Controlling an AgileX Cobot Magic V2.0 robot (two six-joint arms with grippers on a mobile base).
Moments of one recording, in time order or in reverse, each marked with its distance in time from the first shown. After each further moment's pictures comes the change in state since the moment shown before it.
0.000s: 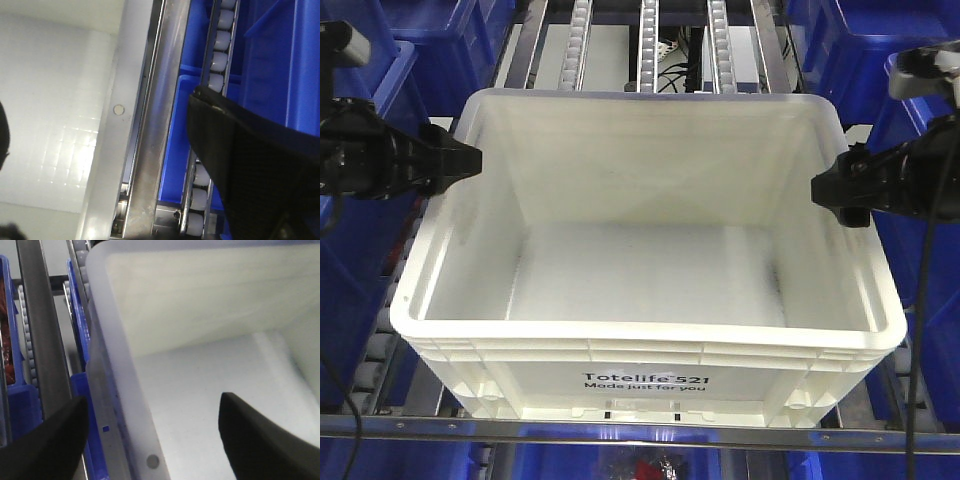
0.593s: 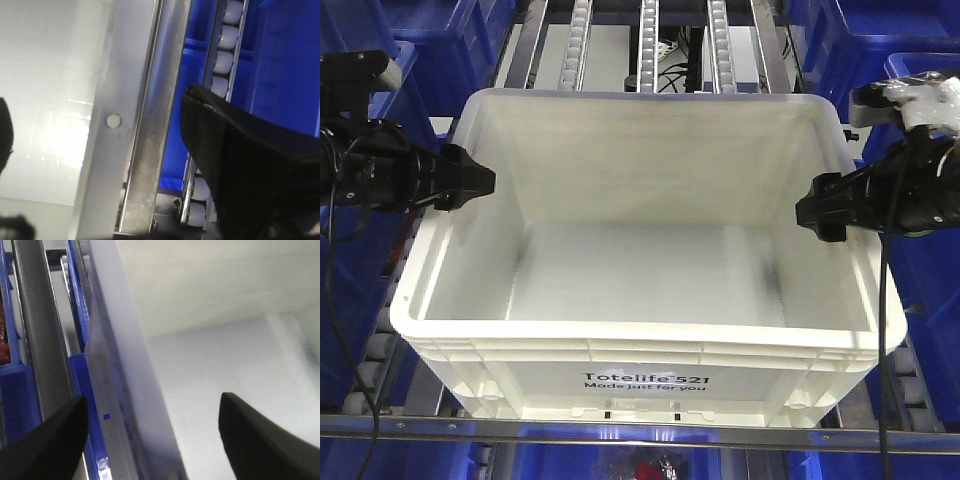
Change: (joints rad) left arm 0.000 0.083 -0.003 0.001 0.006 0.000; right arm 0.000 0.110 -0.001 -0.009 0.000 0.008
